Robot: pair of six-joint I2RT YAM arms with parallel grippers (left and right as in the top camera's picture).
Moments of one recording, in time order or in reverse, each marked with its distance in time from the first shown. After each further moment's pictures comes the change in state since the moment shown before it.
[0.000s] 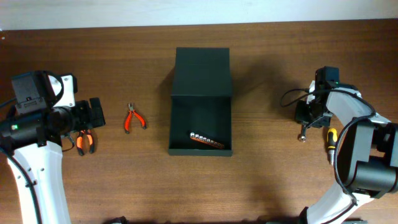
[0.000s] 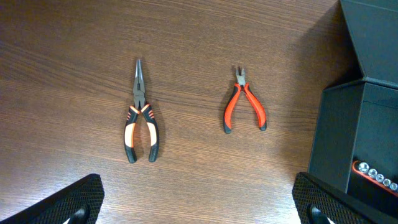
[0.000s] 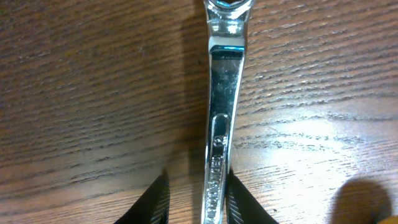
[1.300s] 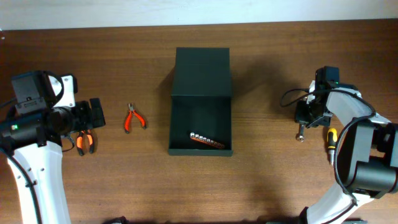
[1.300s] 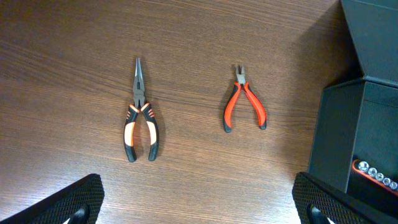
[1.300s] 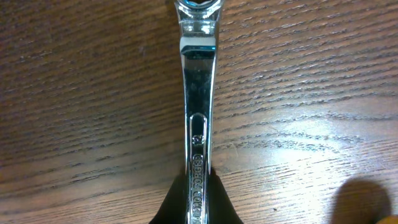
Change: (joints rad) left arm 0.000 0.000 0.000 -0.004 0.000 0.000; right arm 0.000 -0.002 0.000 0.001 -0.002 -0.001
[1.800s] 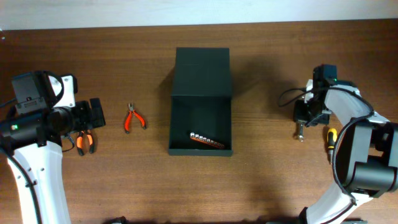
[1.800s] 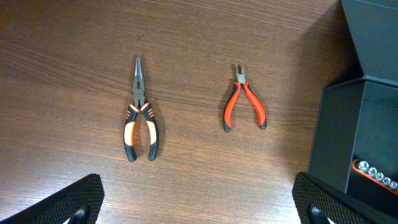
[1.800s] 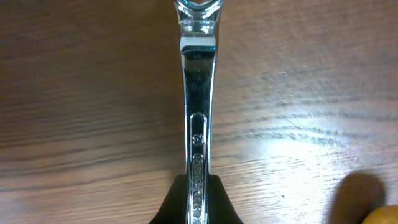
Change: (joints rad) left arm 0.000 0.000 0.000 -0.002 0.000 0.000; right arm 0.036 0.000 0.059 -0.080 0.000 -0.039
